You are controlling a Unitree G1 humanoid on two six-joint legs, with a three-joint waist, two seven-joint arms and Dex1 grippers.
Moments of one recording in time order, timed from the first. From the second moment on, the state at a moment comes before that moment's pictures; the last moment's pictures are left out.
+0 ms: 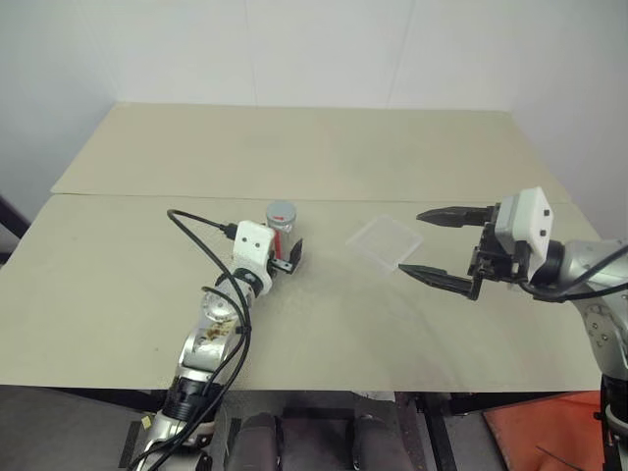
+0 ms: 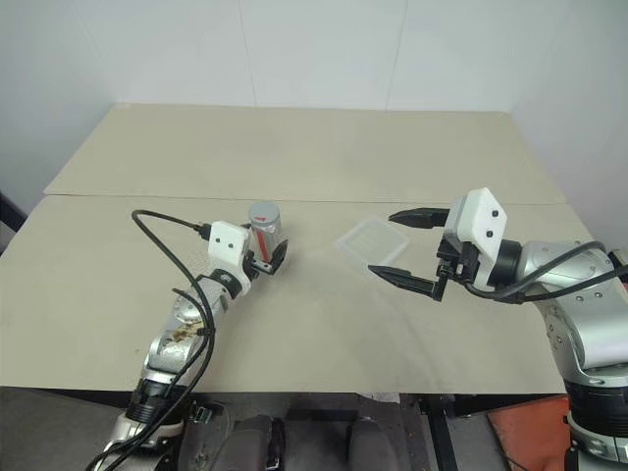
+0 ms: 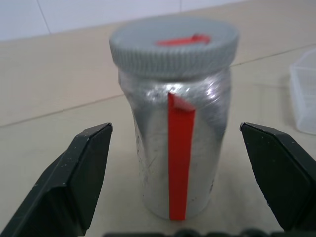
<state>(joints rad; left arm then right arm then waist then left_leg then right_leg) -0.36 0.17 -0.09 -0.02 -0.08 0.32 -0.20 -0.32 -0.85 -0.18 -0.39 0.54 0.39 1.02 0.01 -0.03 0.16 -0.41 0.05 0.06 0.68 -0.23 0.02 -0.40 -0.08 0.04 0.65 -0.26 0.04</state>
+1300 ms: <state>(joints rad) -0.45 0.20 -0.05 0.13 -0.10 0.26 -0.31 -0.35 -0.84 -0.17 -0.42 0.57 0.39 1.01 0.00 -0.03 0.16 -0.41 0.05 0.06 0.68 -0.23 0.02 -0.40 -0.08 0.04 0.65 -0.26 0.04</state>
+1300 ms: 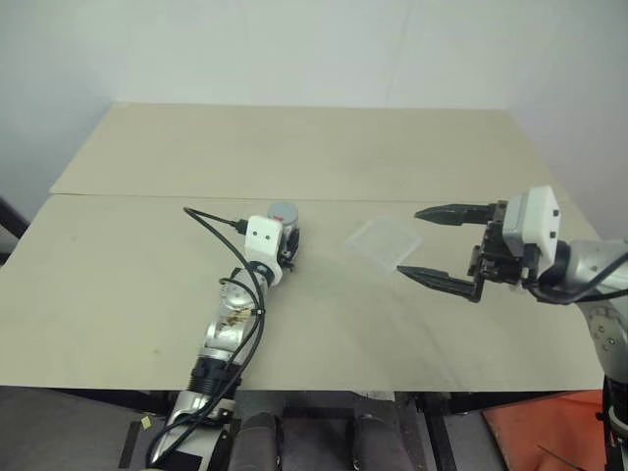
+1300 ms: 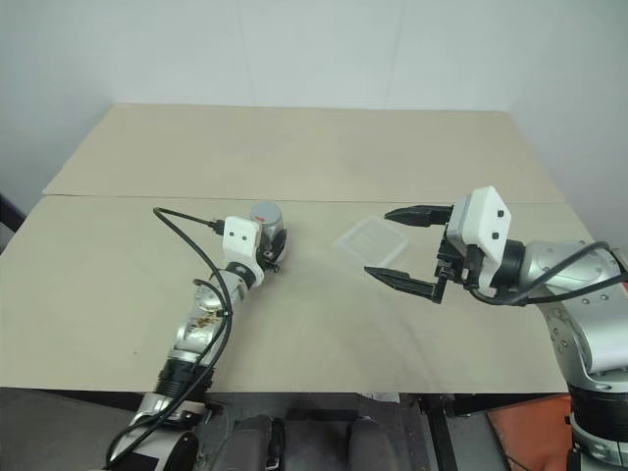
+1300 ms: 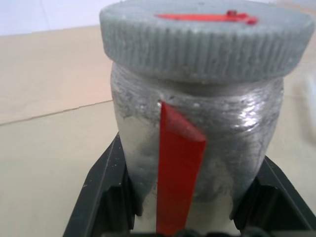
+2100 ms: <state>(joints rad) -0.67 0.59 -0.04 0.04 -0.55 0.50 -1.22 -0.97 -0.51 0.02 -0.27 0.84 0.98 0.73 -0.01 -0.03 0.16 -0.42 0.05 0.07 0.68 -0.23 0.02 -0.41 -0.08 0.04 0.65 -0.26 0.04</state>
